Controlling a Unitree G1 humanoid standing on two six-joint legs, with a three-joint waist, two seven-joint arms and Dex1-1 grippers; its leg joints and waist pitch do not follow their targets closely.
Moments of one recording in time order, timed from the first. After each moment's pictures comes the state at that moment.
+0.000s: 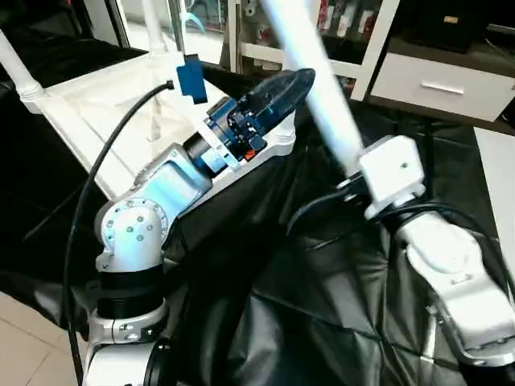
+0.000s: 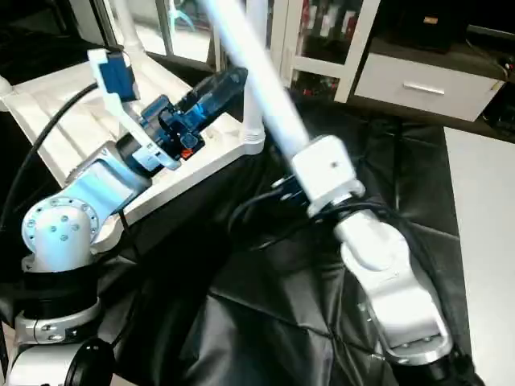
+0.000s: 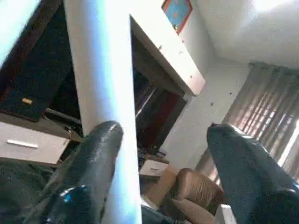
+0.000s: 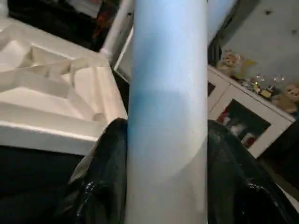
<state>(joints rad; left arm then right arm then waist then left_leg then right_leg) -0.64 0.05 0.18 -0.15 -0.90 0.73 -0.50 -0.26 -0.41 0.21 -0.44 -0.02 0.39 0.17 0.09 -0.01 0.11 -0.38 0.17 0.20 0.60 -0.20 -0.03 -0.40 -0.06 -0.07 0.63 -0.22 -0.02</state>
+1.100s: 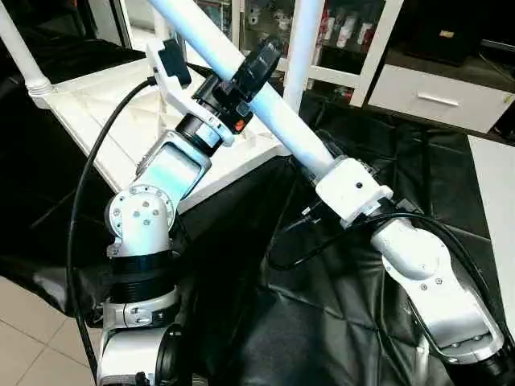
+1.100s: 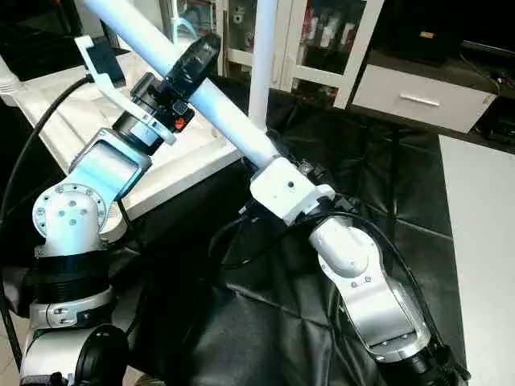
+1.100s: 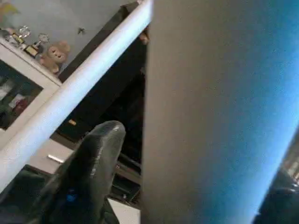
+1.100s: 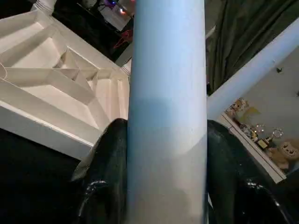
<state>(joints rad) -0.72 -0.03 0.27 -0.03 -0.89 0.65 -0.28 -0.29 -0.41 0.31 -0.38 -0.20 0.25 0.21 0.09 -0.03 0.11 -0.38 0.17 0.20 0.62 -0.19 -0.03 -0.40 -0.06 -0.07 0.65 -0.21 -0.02</state>
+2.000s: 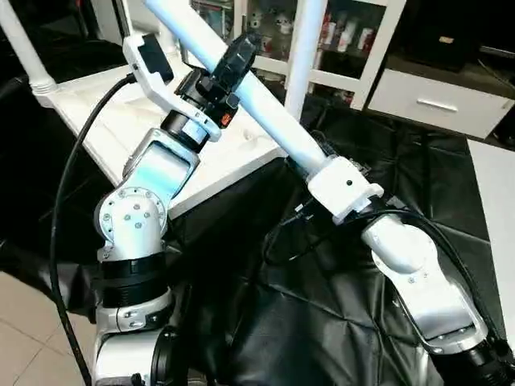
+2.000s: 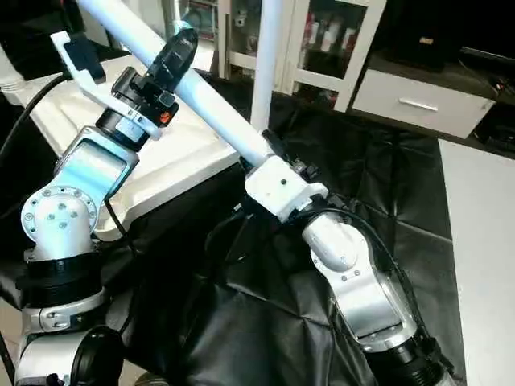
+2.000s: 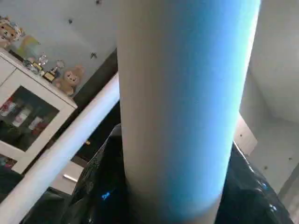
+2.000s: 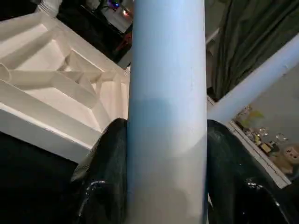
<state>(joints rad) -0.70 0.00 0.28 -0.09 -0.88 0.60 -0.26 -0.31 -0.35 0.31 -0.29 -0.20 0.19 0.23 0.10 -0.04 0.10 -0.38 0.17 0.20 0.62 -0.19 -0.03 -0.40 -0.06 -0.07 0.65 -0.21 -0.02</state>
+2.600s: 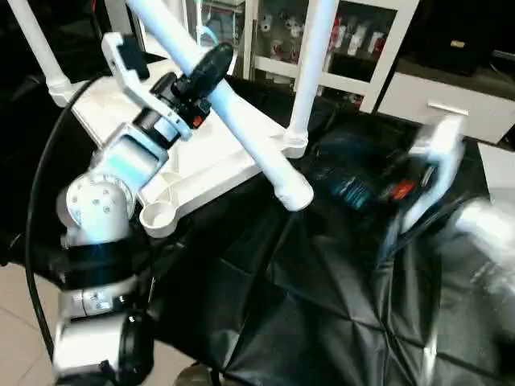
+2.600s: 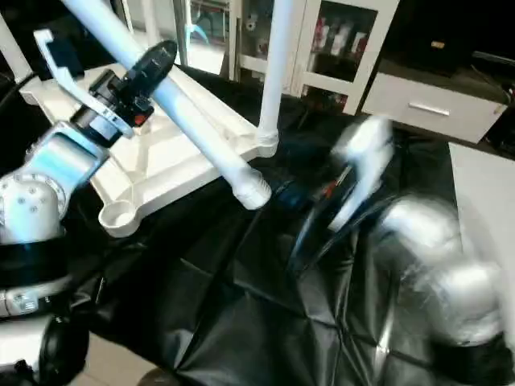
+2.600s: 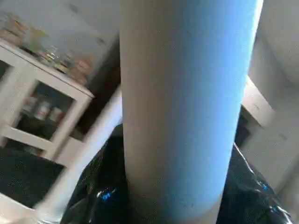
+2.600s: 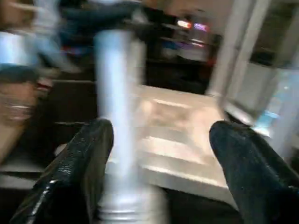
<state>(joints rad) -0.76 0.21 0.28 0.07 -0.91 0.70 -0.45 -0.37 -0.56 -0.16 -0.30 0.60 0.54 0.68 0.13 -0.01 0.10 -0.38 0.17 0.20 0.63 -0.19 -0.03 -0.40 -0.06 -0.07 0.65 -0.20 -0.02</state>
